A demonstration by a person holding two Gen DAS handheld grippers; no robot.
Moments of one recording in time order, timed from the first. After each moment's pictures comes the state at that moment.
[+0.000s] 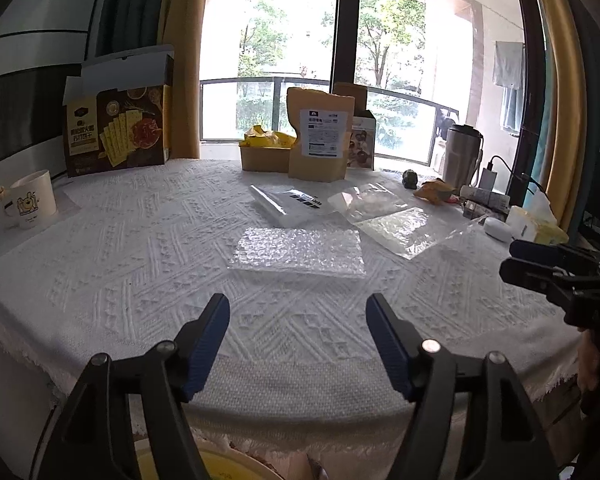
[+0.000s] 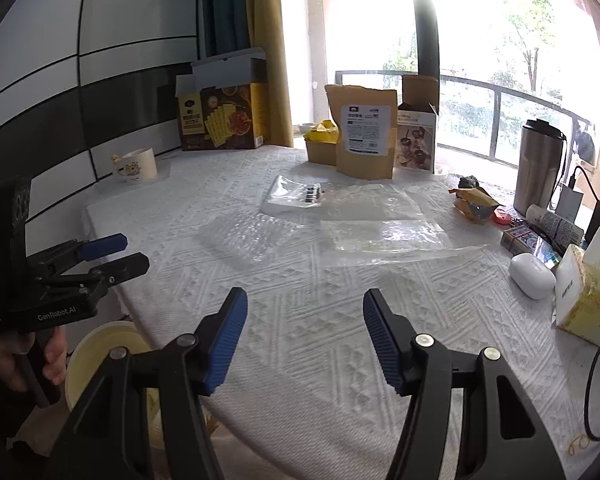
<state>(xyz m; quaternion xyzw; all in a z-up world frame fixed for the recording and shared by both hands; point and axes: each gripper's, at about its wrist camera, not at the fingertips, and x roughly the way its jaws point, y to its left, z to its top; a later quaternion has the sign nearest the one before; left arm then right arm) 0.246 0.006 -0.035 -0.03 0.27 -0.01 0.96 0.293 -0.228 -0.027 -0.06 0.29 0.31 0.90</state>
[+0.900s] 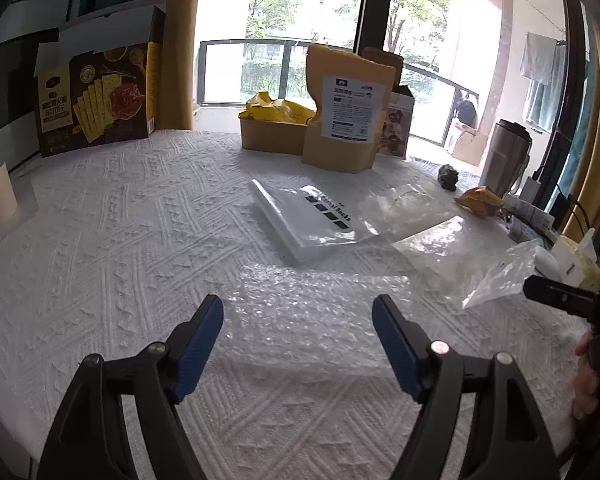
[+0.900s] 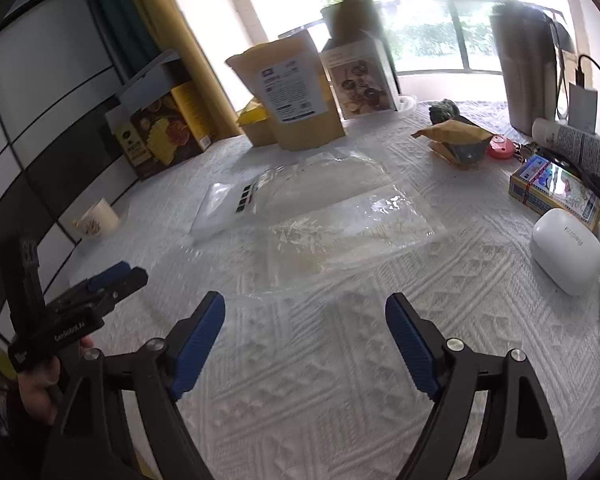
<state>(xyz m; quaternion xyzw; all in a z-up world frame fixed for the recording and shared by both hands) 0.372 0.031 -0.044 -0.06 0.34 0.00 0.94 0.430 -0.251 -0.059 0.10 0.41 0.27 0.86</state>
